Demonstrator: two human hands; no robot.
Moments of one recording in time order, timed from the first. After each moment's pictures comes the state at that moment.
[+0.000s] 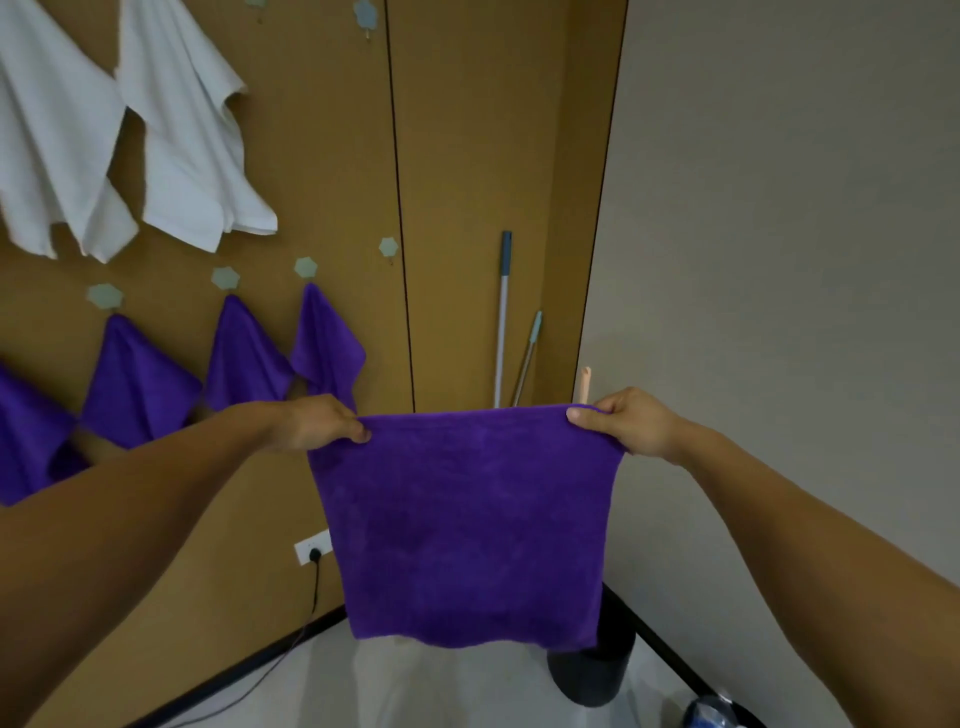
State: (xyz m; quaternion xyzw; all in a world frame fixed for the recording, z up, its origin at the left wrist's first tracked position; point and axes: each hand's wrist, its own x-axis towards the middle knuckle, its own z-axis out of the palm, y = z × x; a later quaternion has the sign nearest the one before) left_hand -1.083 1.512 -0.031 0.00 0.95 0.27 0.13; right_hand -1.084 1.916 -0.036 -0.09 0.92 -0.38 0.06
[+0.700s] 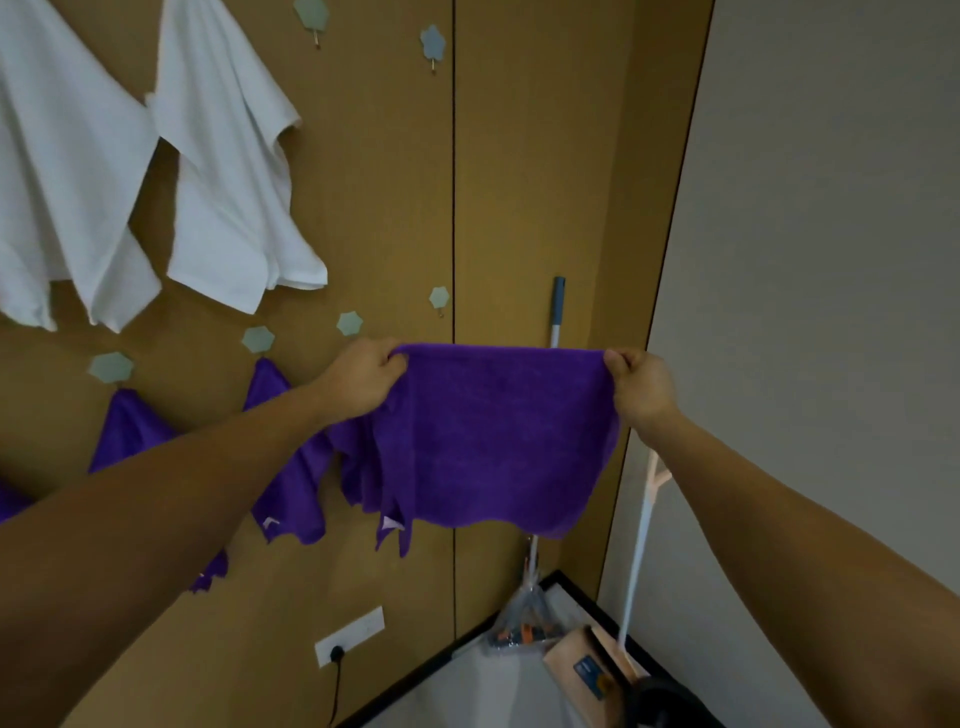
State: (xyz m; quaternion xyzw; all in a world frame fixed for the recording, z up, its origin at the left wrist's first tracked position) left_hand -1.250 1.416 0.036 0.17 0.92 0.31 -0.18; right_hand -1.274 1.752 0.002 0.01 0.85 -0.45 -0.26
